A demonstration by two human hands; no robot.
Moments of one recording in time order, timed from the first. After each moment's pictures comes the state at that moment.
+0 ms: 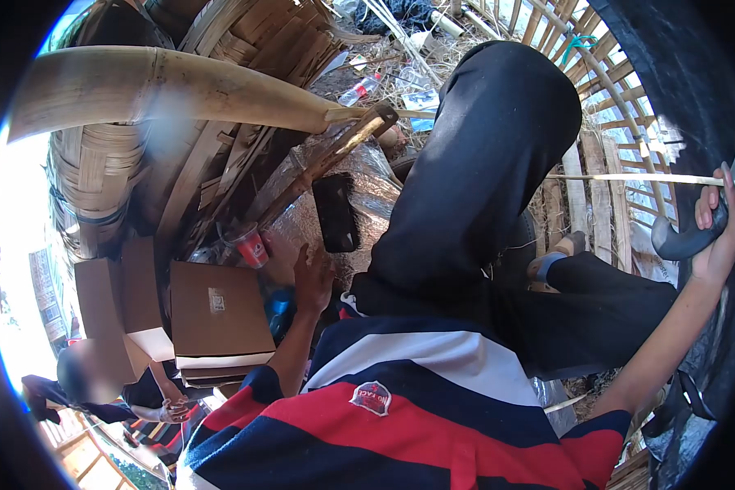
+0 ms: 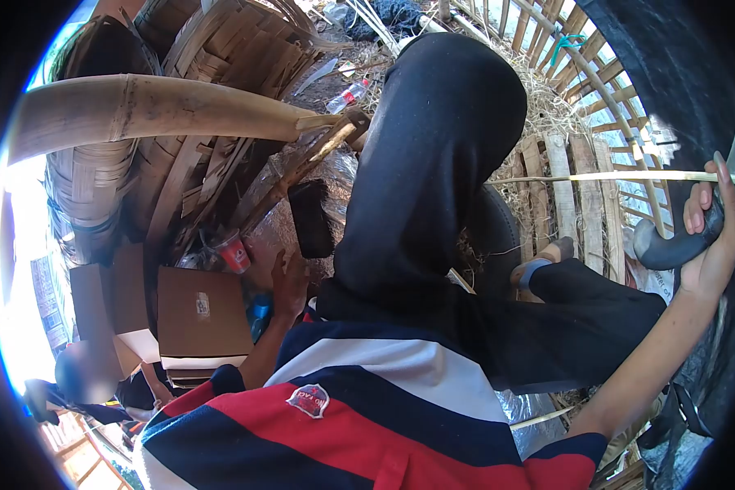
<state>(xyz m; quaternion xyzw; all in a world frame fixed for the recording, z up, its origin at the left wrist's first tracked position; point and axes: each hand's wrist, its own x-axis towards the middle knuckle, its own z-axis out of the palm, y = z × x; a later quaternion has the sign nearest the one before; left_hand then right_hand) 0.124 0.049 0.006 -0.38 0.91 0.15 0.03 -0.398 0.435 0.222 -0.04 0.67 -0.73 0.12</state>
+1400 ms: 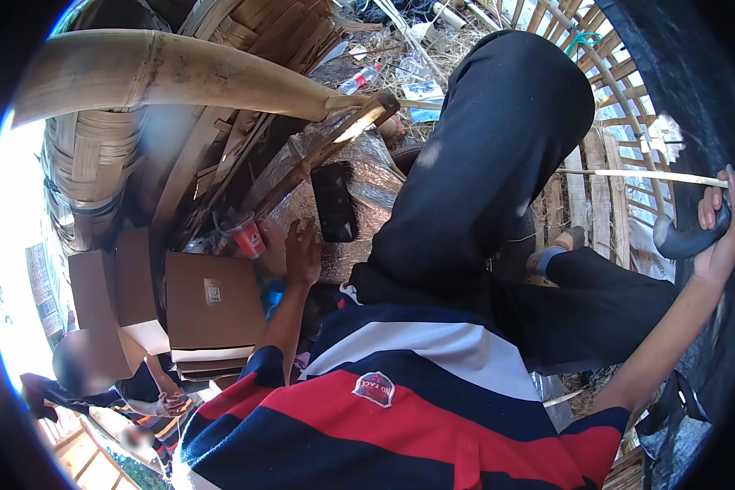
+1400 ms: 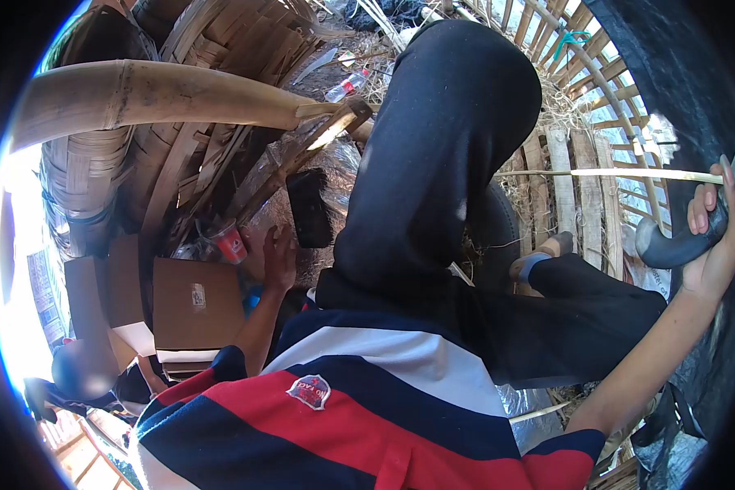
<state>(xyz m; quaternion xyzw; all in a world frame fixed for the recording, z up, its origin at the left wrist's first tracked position) 0.120 0.009 -0.017 -0.35 0.93 0.15 -0.01 -0.406 0.447 0.217 -0.07 0.64 -0.74 0.17</state>
